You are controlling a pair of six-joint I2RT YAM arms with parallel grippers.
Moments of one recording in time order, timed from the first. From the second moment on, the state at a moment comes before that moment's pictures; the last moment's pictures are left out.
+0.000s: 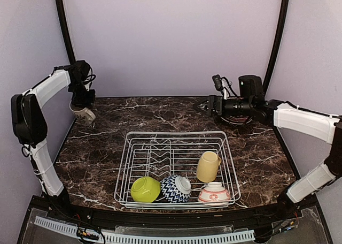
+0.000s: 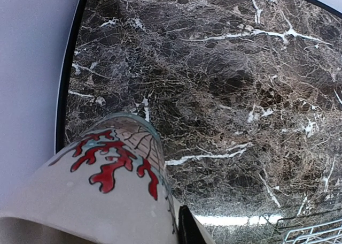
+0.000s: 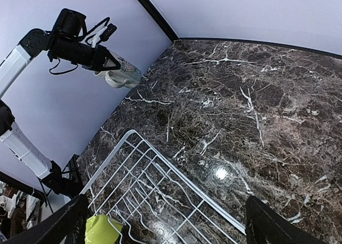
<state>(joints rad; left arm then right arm) -0.07 1.85 1.78 -1.08 -0.13 -0.18 0.56 1.41 1.03 -0.01 -0.54 0.43</state>
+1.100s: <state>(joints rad) -0.02 1.91 1.62 -0.91 -0.03 -0.13 0.65 1.56 1.23 -0.21 -0.41 0.31</state>
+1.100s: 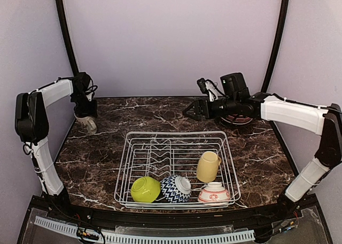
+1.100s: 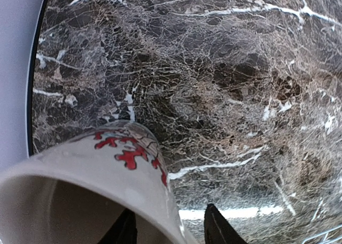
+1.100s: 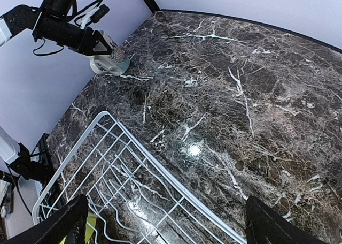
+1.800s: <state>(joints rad) -0.16 1.39 1.36 -0.64 -0.02 -0.12 0.82 1.52 1.28 -0.74 -0.21 0.08</state>
